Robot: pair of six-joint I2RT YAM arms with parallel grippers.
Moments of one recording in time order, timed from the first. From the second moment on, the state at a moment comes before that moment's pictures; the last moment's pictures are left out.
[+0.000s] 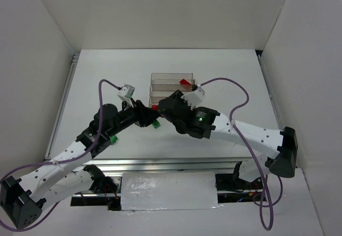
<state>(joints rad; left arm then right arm) -0.67 0.85 0.65 0.10 0.16 -0.63 1.13 1.41 1.32 -0.62 0.82 1.51</state>
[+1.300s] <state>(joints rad) -0.54 1.82 1.42 0.01 -0.15 -0.47 0.91 0.78 0.91 -0.70 0.70 1.10</state>
